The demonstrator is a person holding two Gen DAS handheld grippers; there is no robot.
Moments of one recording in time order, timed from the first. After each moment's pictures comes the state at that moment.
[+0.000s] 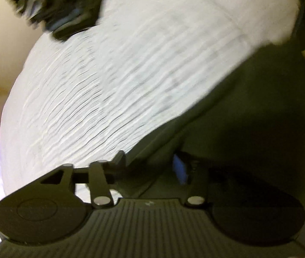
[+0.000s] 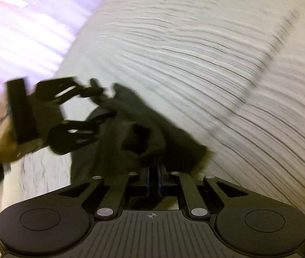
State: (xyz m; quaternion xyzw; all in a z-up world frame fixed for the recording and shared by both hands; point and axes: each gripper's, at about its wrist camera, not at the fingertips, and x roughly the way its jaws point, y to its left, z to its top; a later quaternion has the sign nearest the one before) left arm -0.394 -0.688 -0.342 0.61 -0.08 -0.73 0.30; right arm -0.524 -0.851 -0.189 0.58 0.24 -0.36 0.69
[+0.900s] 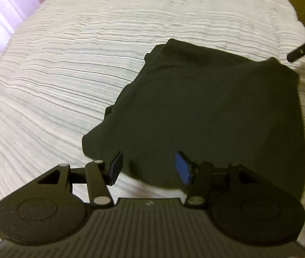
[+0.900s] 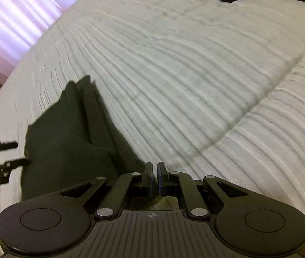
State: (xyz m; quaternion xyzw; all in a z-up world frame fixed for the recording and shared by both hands) left arm -0.257 -0.600 -0.309 0.49 0.22 -0.68 0.49; right arm -0.497 -0.902 -0.189 0.45 0.34 -0.40 0.72
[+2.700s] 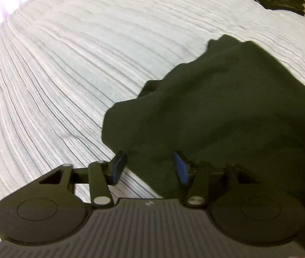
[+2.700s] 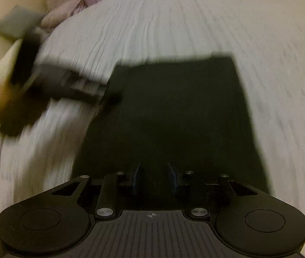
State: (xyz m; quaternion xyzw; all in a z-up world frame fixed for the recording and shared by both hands) left arm -0.205 -0.635 -0.360 0.41 0.35 -0.61 0.58; right arm -0.353 -0.838 -0.221 0.30 0.45 -0.17 0.83
